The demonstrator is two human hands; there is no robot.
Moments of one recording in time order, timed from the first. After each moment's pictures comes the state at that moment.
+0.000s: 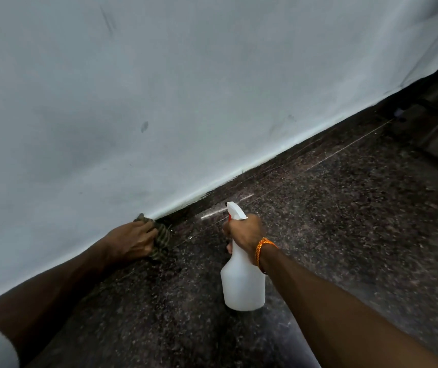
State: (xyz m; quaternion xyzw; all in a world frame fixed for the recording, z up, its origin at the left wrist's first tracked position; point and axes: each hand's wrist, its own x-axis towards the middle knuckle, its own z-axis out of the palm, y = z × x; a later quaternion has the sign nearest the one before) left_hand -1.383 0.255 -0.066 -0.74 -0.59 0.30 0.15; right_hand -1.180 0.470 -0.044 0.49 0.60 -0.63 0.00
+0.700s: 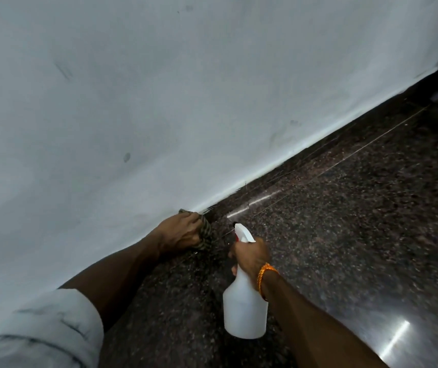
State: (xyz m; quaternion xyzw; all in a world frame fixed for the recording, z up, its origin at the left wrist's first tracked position) left_hand -1.361 0.371 -0.055 -0.72 -0.60 0.35 0.08; right_hand -1.174 0.487 -0.070 0.51 0.53 -0.68 0.00
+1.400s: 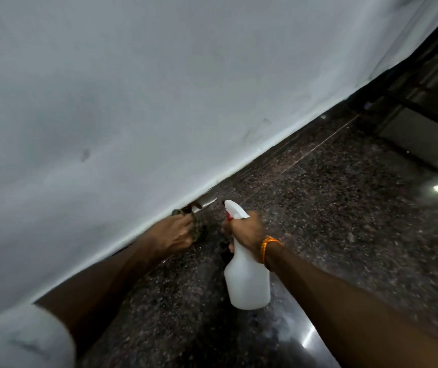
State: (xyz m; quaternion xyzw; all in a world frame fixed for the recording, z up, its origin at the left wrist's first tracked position) left_hand -1.366 0.410 -0.104 -0.79 -0.56 0.20 0.14; right_hand -1.192 0.540 -0.059 0.53 0.59 -0.61 -0.03
